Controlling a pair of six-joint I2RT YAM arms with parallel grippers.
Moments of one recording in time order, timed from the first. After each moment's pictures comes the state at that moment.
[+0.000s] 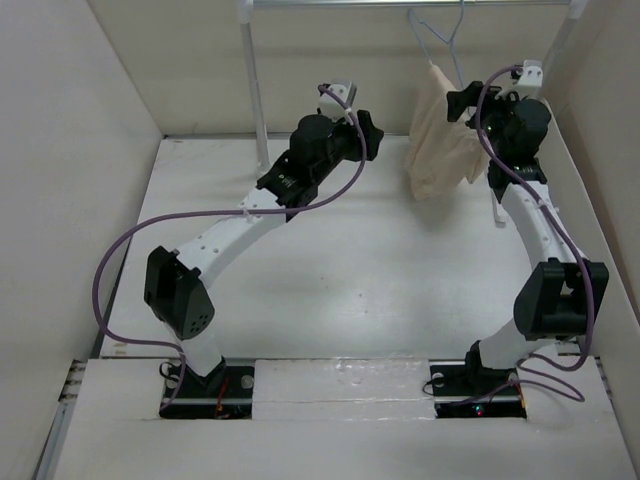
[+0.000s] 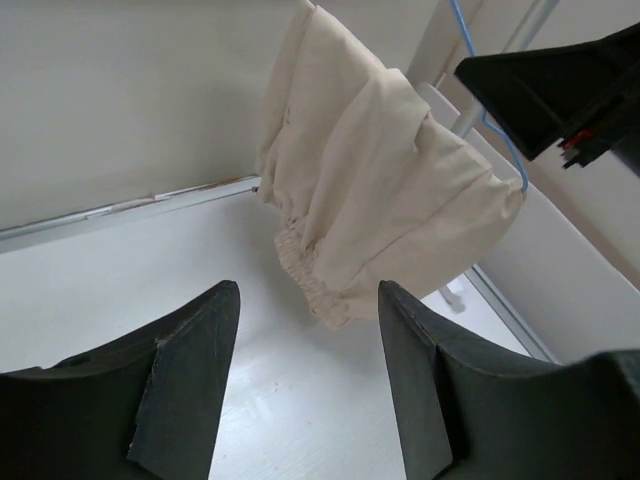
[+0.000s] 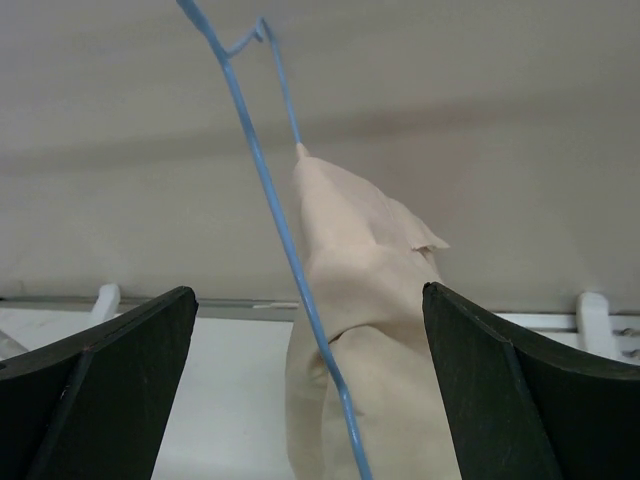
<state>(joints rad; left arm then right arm) -0.72 1.70 1.64 0.04 -0.10 -0.33 -0.03 1.58 1.41 0.32 -0.19 0.25</state>
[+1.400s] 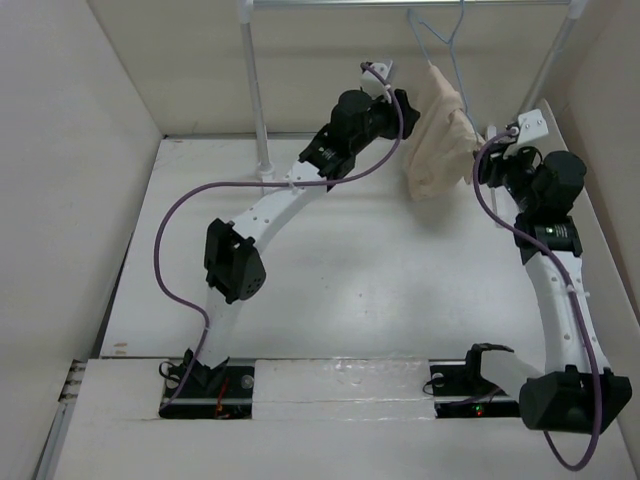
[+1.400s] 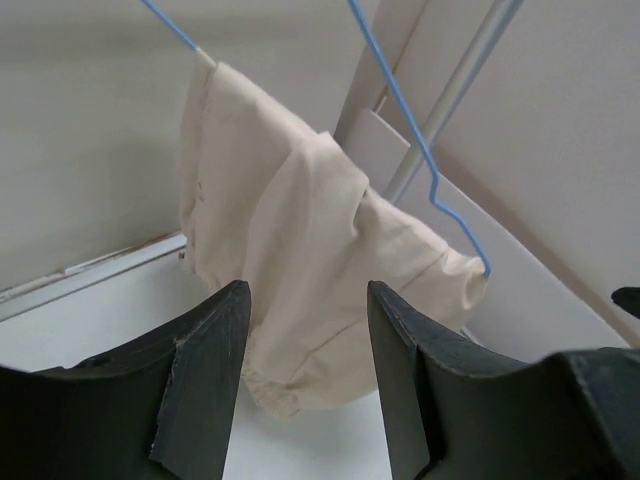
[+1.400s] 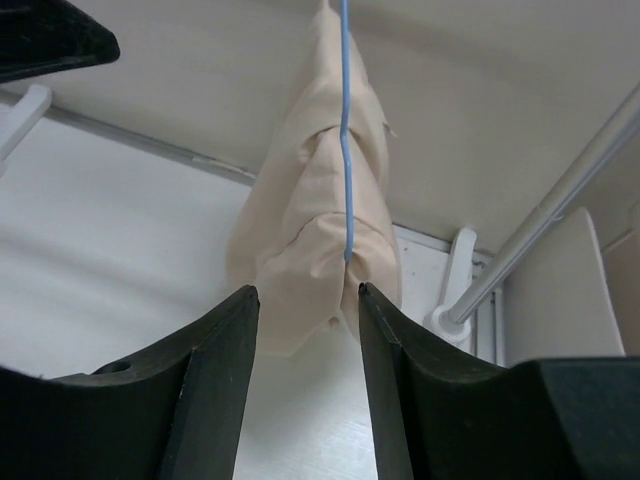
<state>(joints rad) -0.73 2.14 2.24 -0.06 0.01 -0.35 -0.10 1.06 1.11 -0.03 -0.33 -0.20</state>
